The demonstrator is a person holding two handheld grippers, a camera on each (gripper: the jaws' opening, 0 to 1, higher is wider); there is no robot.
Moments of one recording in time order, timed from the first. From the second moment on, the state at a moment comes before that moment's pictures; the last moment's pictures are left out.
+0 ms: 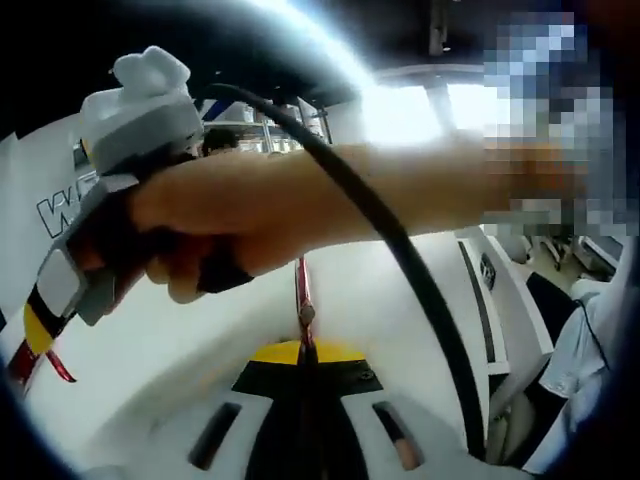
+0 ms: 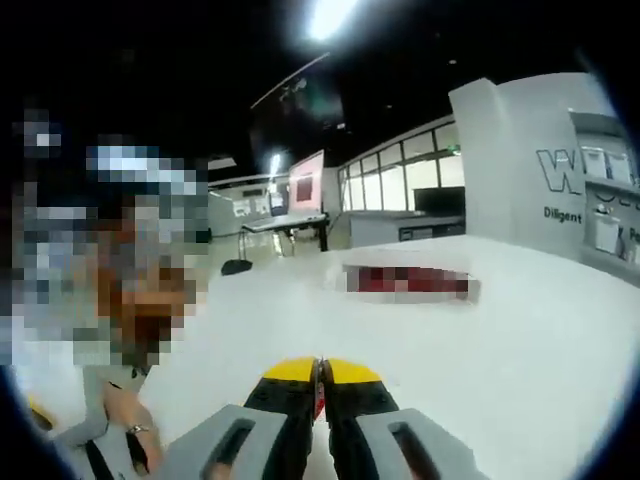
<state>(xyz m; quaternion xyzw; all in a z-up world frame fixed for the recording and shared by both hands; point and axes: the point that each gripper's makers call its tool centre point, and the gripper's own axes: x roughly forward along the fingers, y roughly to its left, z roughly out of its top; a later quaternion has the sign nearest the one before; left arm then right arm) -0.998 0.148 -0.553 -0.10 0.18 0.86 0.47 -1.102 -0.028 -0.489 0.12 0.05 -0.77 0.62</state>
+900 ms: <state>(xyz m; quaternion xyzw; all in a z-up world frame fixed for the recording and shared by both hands) -1.001 0.147 -0.553 -0.09 0.18 0.86 0.47 -1.113 -0.049 -0.503 0.12 0.07 -0.77 0.62</state>
